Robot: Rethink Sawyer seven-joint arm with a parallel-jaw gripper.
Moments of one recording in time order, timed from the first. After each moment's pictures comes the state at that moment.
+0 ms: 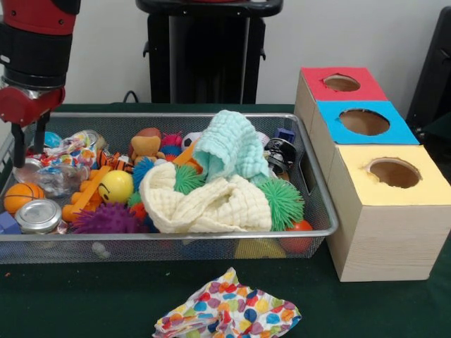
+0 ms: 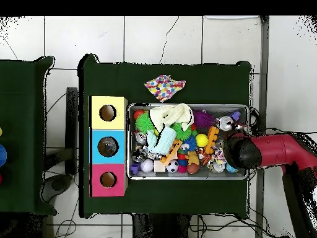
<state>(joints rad) -0.96 -0.66 0.60 1.62 -0.99 0.64 0.53</state>
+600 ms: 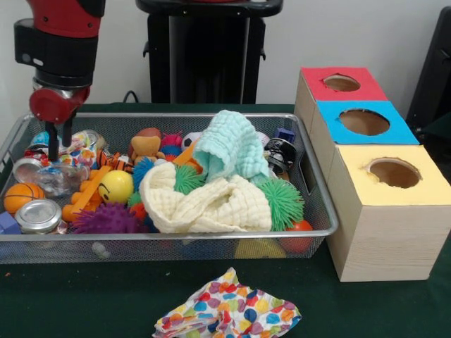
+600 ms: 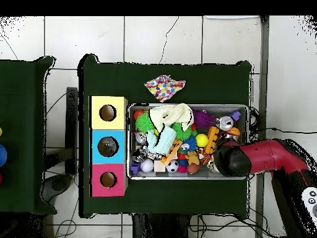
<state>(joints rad) -0.95 -0.66 0.59 1.71 -1.02 0.64 0.53</state>
